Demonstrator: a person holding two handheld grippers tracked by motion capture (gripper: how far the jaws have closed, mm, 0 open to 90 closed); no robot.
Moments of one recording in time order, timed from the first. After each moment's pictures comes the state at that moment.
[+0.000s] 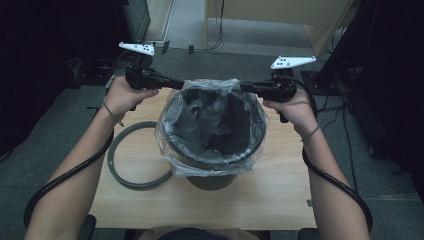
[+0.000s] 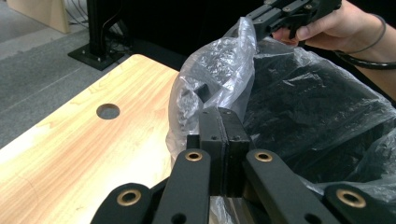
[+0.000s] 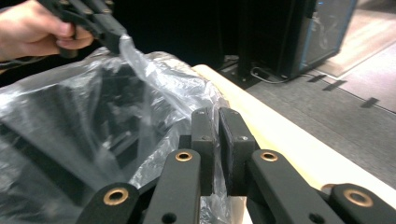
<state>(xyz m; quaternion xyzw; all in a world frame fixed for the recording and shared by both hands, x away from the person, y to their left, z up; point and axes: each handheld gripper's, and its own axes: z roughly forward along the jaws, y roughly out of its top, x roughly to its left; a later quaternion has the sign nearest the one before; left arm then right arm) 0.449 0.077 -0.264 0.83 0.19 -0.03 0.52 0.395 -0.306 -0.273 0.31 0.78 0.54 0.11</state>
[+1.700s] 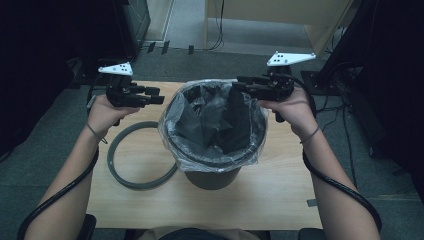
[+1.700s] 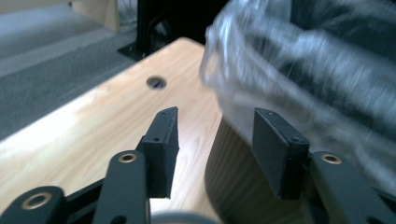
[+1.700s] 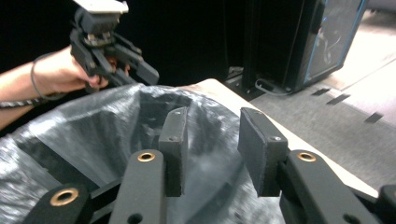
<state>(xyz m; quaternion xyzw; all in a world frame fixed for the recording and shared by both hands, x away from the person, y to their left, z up) 0.428 0.137 -0.318 0.82 0.24 0.03 0.52 0.377 -0.284 -0.249 0.29 0.77 0.55 0.12</state>
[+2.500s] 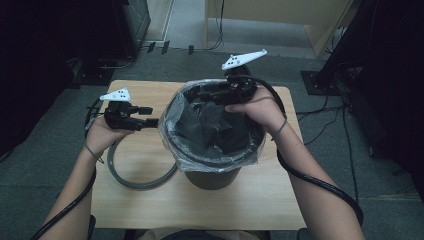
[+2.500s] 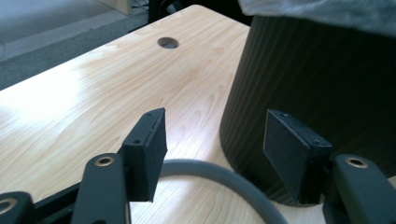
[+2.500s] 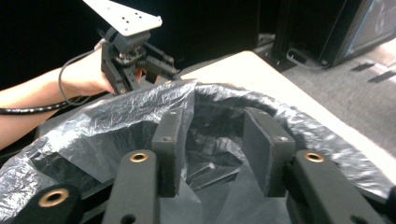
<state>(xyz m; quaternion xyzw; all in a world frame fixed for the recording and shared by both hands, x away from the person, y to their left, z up) 0.409 0.161 -0.380 0.83 0.26 0.05 0.50 0.382 -0.201 -0.253 0.26 0.83 0.49 0.06</state>
